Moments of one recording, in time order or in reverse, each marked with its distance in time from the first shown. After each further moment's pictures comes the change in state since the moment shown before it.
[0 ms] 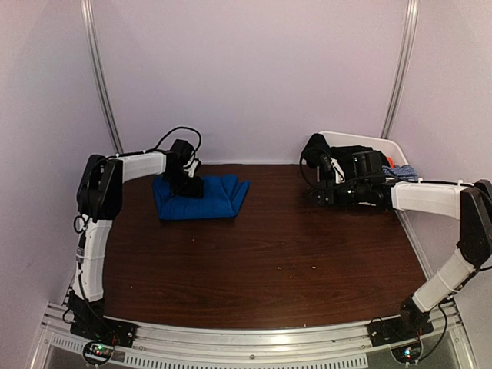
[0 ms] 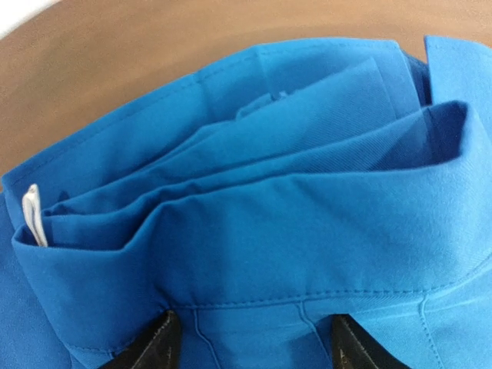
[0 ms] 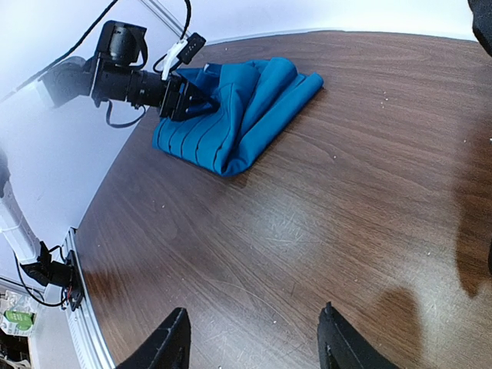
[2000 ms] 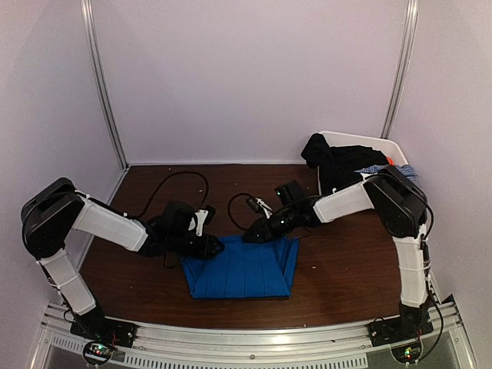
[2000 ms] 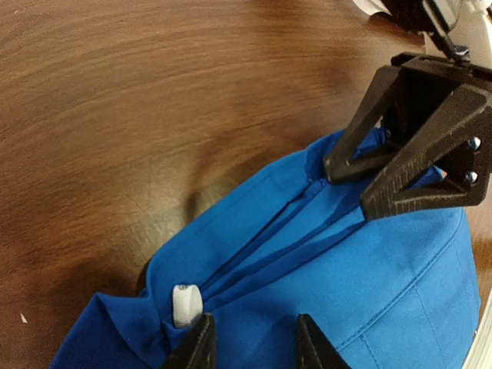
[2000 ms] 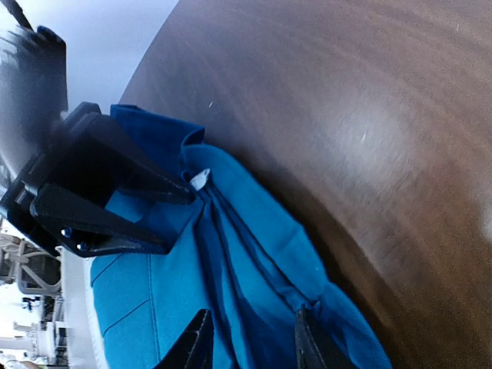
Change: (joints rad) left arm -0.386 -0.622 -1.138 0.872 0.171 -0.327; right arm 0.343 0.626 0.316 0.106 -0.164 0.051
